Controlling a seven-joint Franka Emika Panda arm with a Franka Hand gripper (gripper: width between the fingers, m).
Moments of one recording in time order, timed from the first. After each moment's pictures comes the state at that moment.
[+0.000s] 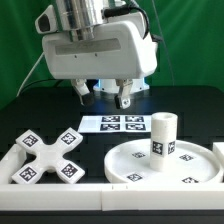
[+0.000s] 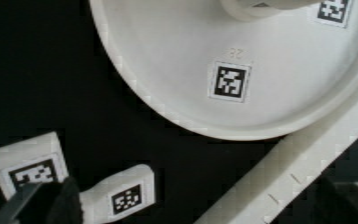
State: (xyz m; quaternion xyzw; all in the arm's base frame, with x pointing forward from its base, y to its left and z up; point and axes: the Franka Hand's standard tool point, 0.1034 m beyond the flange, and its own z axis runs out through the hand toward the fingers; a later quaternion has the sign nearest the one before) arm 0.580 -0.060 0.120 -0.92 0.38 0.02 0.08
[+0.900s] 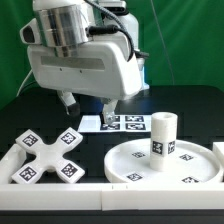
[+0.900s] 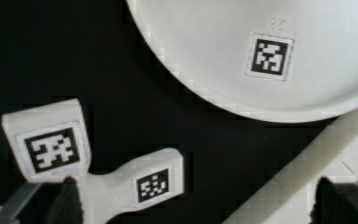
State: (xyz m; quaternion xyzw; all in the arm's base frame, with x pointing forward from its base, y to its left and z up) arm 0.588 -0.088 0.102 -0.94 0.34 0.06 0.05
